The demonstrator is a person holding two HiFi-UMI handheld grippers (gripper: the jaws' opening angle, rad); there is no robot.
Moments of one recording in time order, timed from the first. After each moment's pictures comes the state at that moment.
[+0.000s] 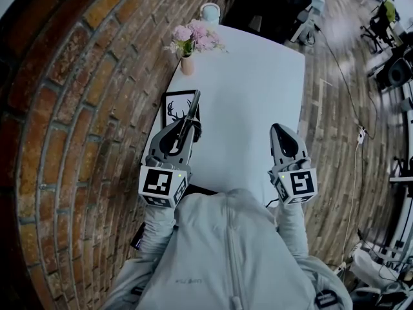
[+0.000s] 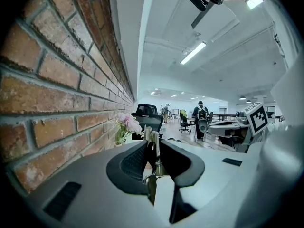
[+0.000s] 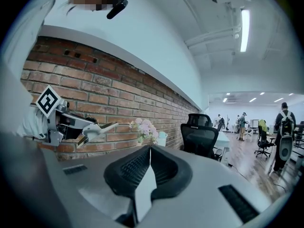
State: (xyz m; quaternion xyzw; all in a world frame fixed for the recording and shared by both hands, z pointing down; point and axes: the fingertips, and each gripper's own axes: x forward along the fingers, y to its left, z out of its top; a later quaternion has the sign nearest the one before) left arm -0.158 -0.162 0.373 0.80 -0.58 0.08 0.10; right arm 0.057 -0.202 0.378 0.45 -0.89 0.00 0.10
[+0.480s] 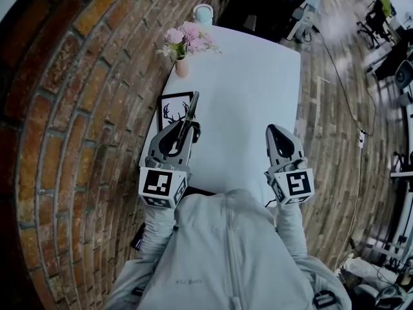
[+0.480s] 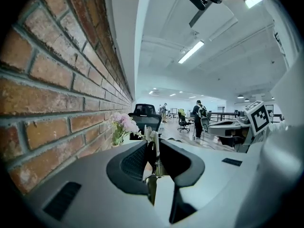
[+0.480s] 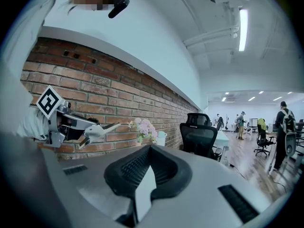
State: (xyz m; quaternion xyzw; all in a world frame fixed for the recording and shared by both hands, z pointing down) left arm -0.146 -0.169 0.374 0.81 -0.58 0.09 0.09; right arm 0.060 -0.201 0.378 0.45 -0.89 0.01 0.11
